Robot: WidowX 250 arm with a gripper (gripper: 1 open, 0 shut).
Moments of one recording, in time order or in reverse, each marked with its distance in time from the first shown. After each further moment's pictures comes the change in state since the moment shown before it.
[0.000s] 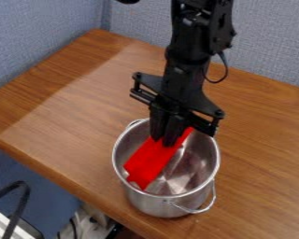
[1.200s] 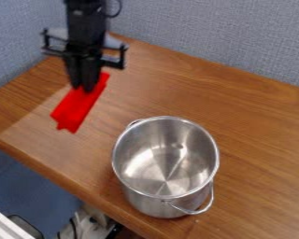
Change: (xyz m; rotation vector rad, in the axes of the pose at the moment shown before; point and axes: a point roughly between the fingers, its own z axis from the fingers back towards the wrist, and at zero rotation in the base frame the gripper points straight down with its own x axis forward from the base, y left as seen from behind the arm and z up) arm 0.007 0.125 0.007 -0.066 0.004 0.311
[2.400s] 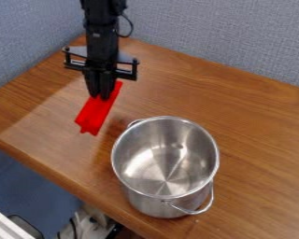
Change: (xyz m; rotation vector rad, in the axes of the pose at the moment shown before) arm 0.044 -0.007 -0.035 -0.015 -0.027 0.031
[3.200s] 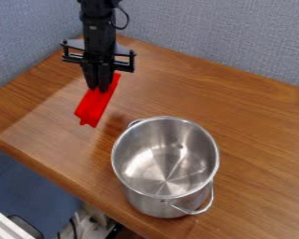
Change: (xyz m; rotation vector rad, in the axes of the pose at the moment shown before) arm 0.010 0.002 0.004 -0.015 -0.021 -0.010
